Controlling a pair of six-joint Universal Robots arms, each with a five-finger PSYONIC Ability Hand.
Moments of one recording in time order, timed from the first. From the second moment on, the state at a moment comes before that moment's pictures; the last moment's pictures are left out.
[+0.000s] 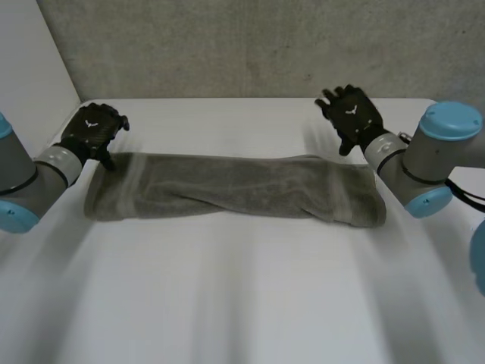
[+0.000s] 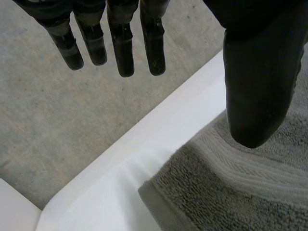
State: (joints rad) left arm 4.68 -2.33 -1.16 3.41 -1.13 3.54; right arm 1.82 -0.60 0.81 -0.26 1.19 2.56; left_hand 0.47 0.46 0.23 0.24 0.25; right_hand 0.24 0.24 0.23 0.25 0.06
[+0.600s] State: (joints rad) left arm 4.67 -1.90 -1.73 3.42 -1.07 3.44; right arm 1.70 -1.18 1.73 -0.17 1.21 2.71; left_hand 0.47 0.45 0.23 0.24 0.24; right_hand 0.47 0.49 0.23 0.25 0.33
